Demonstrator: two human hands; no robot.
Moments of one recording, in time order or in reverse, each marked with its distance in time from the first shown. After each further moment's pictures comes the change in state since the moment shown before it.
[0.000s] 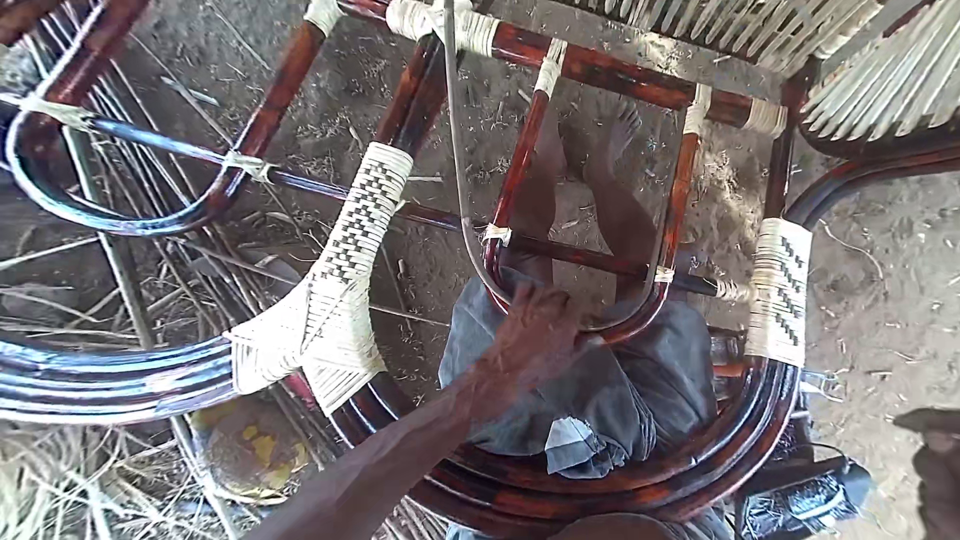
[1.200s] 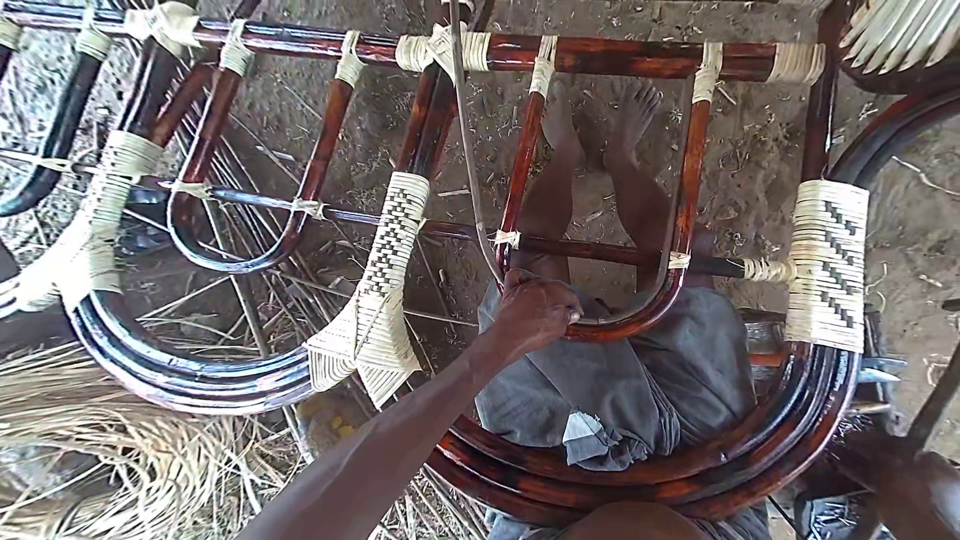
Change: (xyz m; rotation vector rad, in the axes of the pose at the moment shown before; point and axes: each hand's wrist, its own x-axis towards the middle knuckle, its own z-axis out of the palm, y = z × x) left_hand 0.036 -0.006 -0.035 -0.050 -0.553 -0.330; right_hand 0.107 0.286 0.003 -0.213 0.648 0.410
